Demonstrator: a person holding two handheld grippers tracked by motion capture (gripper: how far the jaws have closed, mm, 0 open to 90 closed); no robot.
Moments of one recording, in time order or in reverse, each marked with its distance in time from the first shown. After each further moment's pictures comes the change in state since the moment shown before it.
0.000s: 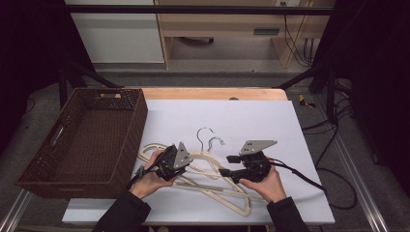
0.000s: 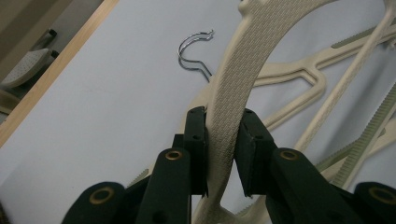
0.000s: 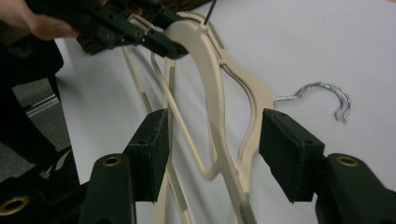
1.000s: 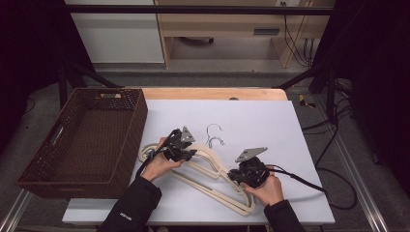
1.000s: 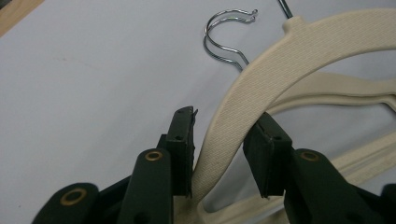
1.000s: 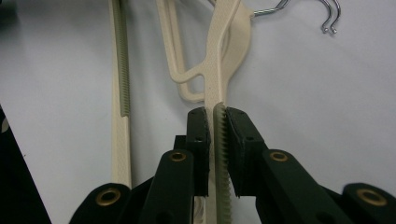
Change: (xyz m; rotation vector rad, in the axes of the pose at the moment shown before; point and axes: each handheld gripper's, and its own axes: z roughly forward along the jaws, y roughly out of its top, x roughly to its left) left arm 0.043 0.000 0.067 0.064 -0.081 -0.202; right arm -0.002 -0.029 0.018 0.224 -0.141 0.058
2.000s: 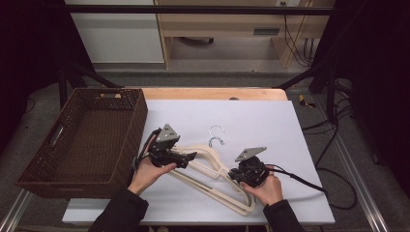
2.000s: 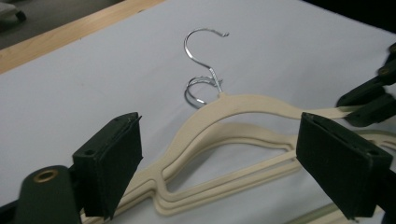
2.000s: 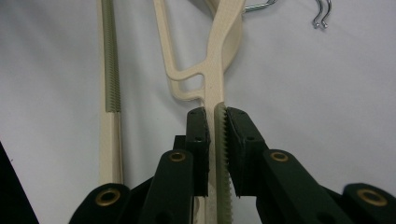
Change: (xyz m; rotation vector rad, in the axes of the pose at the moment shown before) left arm -0.004 -0.001 -0.062 -0.211 -0.061 -0.207; right arm -0.001 0.001 0.001 0.018 -0.035 0.011
